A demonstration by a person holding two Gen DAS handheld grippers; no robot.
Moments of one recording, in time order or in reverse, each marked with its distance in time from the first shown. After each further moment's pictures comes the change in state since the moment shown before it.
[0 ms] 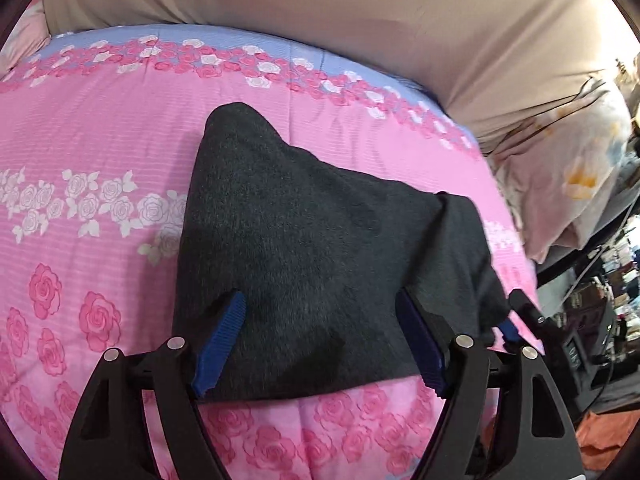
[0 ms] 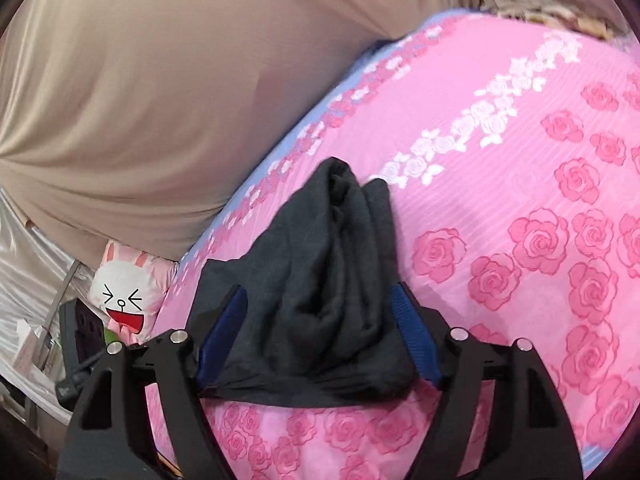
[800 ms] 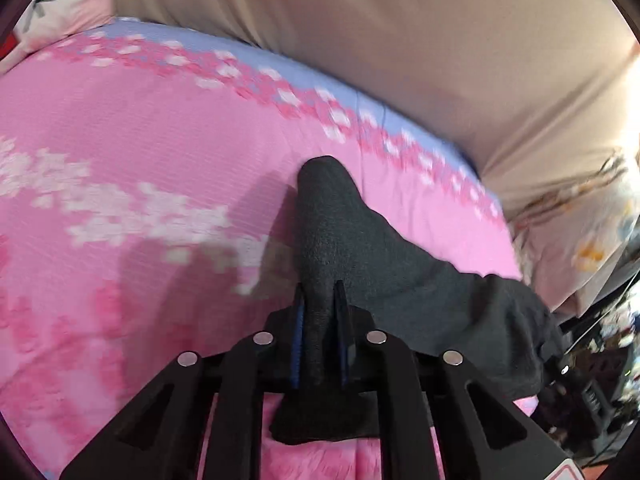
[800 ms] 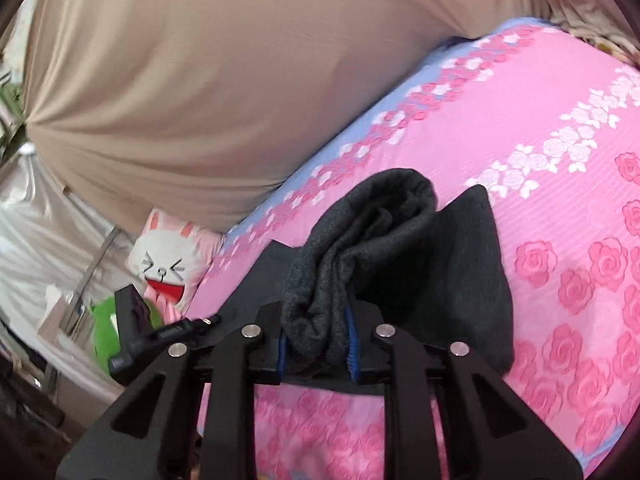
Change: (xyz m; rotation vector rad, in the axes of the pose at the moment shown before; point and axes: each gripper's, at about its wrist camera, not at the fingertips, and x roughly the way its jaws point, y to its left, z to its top) left arm -0.052 0.080 0.014 -0.186 -0.127 0.009; right arm -0.019 0.064 0.002 -0.131 0.081 0.121
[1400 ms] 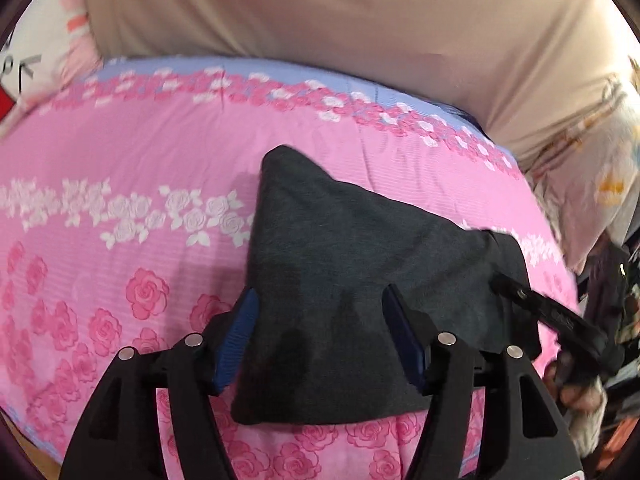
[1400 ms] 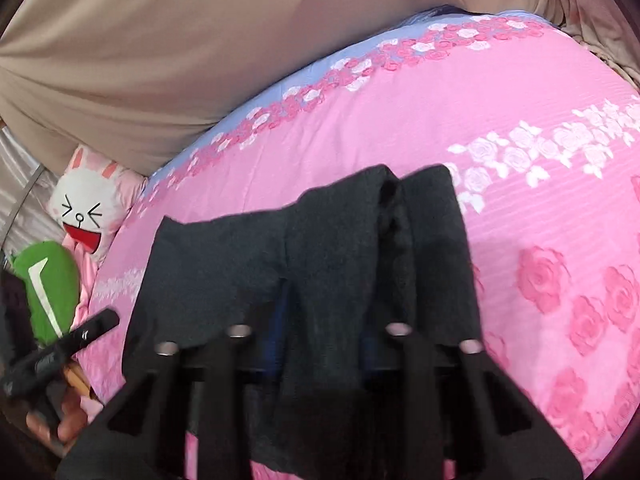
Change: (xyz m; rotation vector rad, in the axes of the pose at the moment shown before) left arm 0.002 -0.037 -0.033 0.238 -0.009 0.164; right arm 0.085 -0.008 0.014 -0.128 0.153 -0.255
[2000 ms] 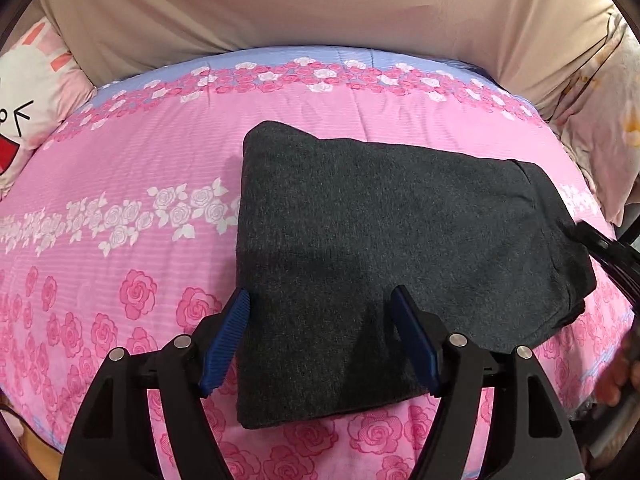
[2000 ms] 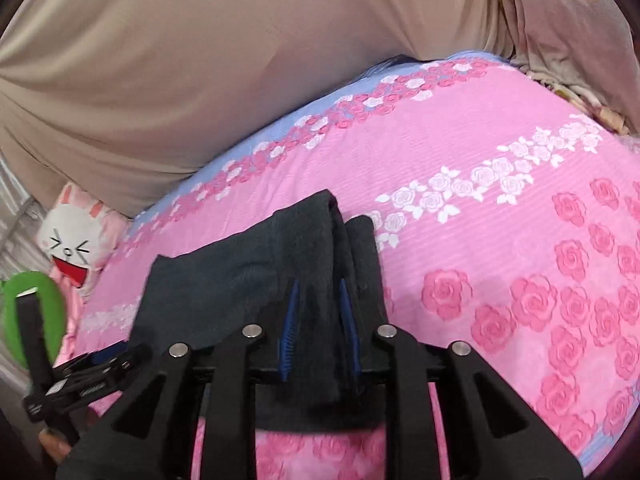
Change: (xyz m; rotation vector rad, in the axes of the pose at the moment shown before) left arm 0.030 -0.033 -0.014 0.126 0.064 0.139; right arm -0.062 -0.027 -0.016 0.053 -0.152 -0.060
